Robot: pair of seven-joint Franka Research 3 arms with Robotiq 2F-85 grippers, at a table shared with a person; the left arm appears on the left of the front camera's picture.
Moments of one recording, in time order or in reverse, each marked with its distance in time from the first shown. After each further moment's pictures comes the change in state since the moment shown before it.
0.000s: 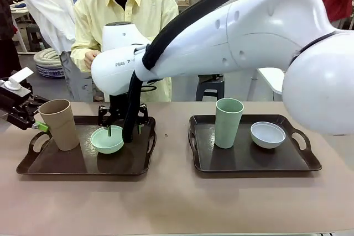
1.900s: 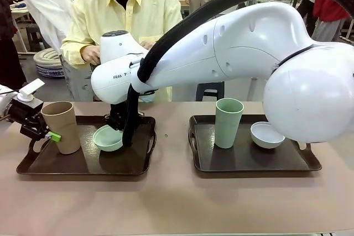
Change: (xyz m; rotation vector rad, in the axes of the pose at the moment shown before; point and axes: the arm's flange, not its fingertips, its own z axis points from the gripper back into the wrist) left arm -0.011 -0.004 -0.047 -0.084 -0.069 -0.056; right arm 0.019 0.001 -0.023 -0.034 -0.040 -0.042
